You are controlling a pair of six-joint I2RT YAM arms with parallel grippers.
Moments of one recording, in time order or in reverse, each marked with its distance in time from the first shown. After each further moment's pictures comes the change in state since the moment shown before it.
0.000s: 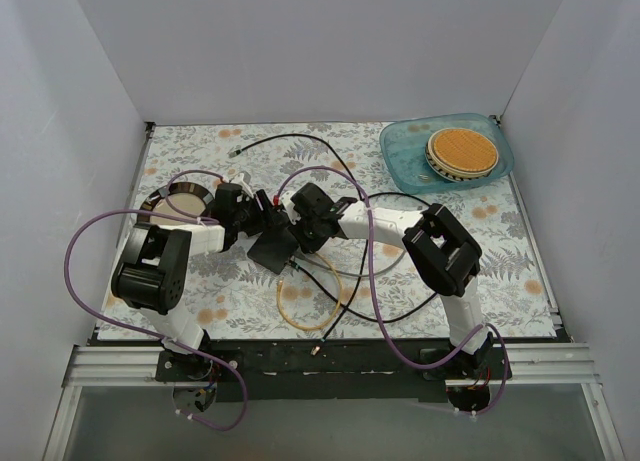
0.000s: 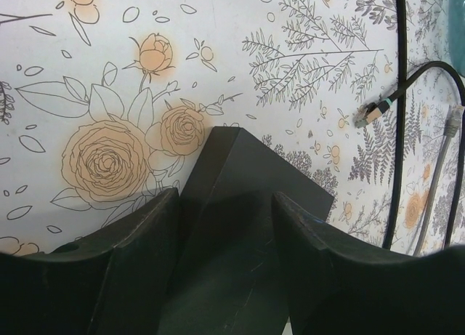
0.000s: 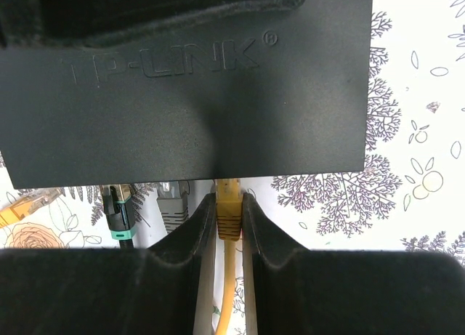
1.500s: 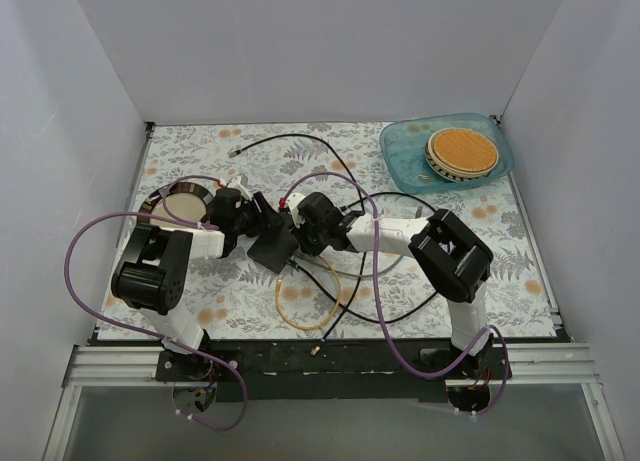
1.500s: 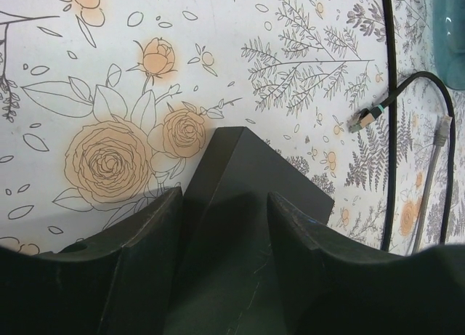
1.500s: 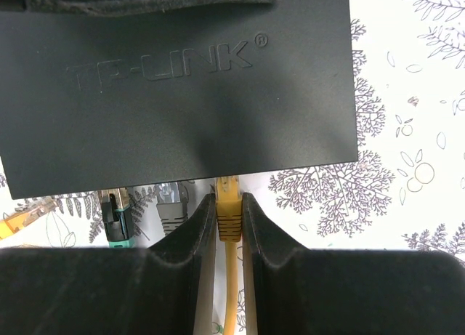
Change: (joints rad) left arm -0.002 -0.002 -0.066 0.122 -0.005 -0.038; right arm 0.012 -0.082 -0.183 0.252 0.068 0.053
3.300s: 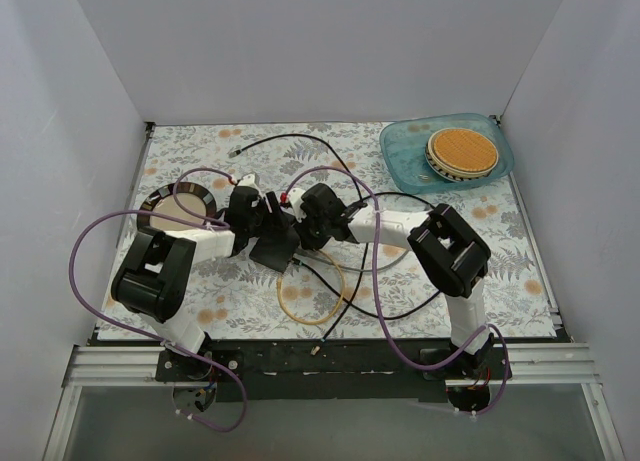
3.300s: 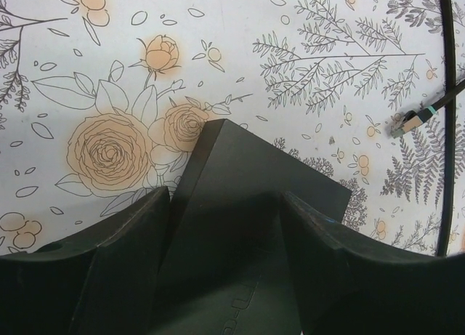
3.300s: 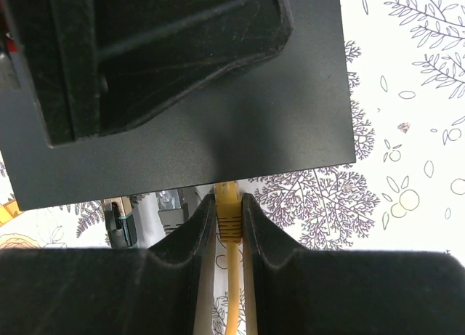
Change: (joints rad) left arm -0.124 -0.041 0.056 -0.151 -0.246 0.067; right arm -0.045 0.037 0.061 -0.040 -0.122 -0.071
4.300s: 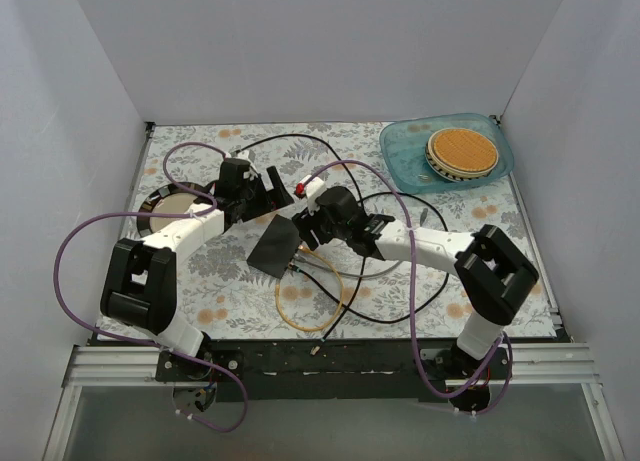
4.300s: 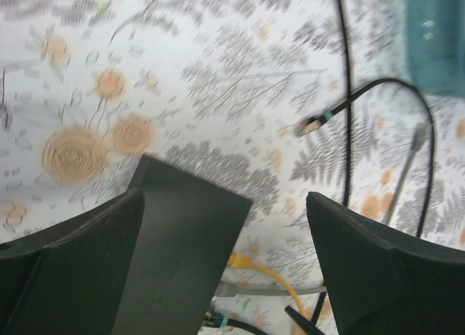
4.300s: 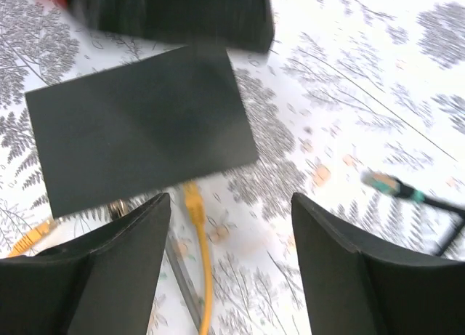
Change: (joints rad) left arm 0.060 -0.089 0.220 -0.369 0.120 -0.032; right arm 0.034 -0.270 -0.219 0.230 0.196 0.056
